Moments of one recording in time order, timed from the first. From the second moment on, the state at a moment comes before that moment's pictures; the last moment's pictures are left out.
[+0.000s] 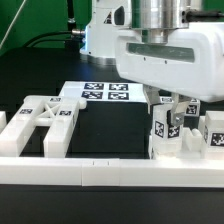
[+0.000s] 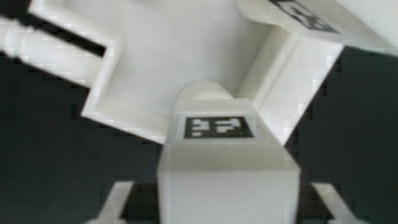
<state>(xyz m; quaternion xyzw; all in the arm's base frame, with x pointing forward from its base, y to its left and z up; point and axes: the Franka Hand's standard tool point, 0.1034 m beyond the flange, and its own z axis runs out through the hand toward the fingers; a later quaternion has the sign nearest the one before) 0.641 0.048 0.079 -0.83 0.56 -0.05 0.07</state>
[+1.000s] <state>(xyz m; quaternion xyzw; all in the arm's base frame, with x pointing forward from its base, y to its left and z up) 0.641 0.056 0.081 -0.78 0.62 -0.03 0.08</state>
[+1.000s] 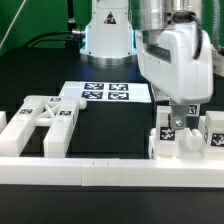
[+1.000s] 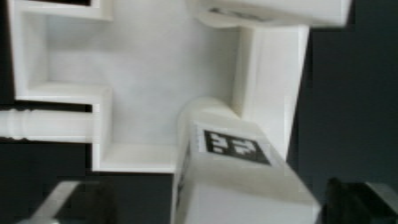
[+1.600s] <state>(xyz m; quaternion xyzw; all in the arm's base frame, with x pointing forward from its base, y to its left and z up) 0.642 0.053 0.081 -0.91 0.40 -0.05 0.07</state>
